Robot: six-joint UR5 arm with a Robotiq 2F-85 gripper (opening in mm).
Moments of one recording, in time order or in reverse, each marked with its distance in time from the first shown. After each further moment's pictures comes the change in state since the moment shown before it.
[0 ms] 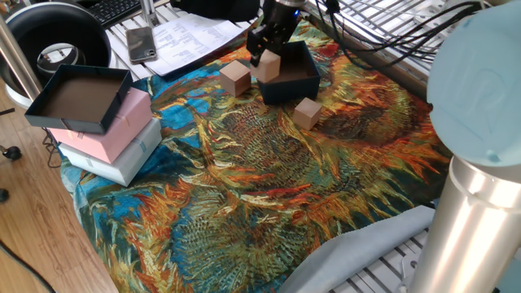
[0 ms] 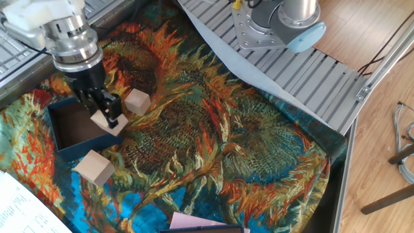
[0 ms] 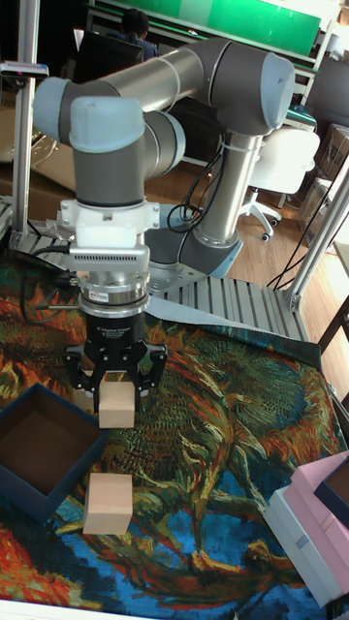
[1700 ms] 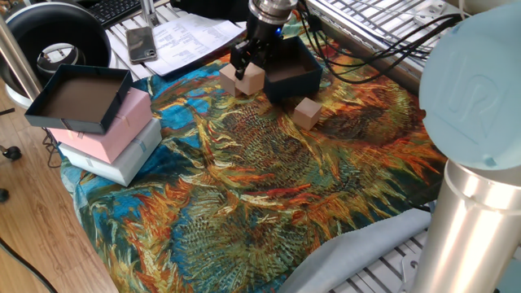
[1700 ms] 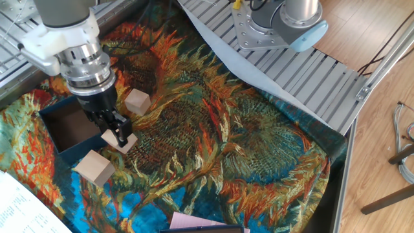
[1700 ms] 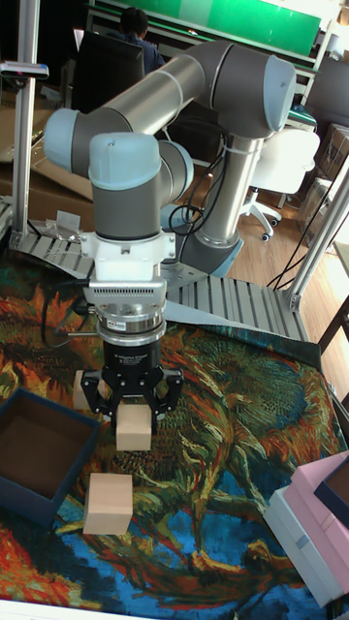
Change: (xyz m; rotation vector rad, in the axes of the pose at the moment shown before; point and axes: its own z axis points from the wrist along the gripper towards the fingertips) arm -0.011 0.021 0.030 -0.026 -0.010 0.015
